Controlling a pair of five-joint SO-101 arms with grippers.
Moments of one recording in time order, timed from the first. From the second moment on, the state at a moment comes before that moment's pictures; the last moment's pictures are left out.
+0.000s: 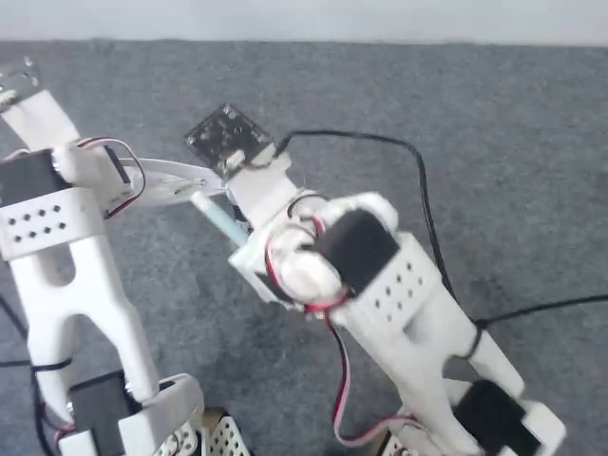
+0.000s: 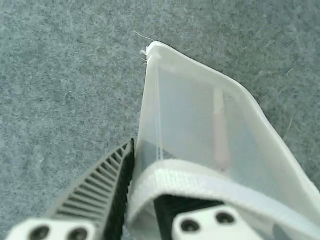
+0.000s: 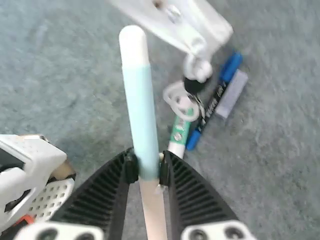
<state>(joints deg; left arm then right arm) -24.3 -13.8 0.5 92.9 18.0 -52.3 -16.4 -13.0 94.8 -2.0</state>
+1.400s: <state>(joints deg) -24.3 -13.8 0.5 92.8 18.0 -53.2 -37.3 54.5 -37.8 -2.0</state>
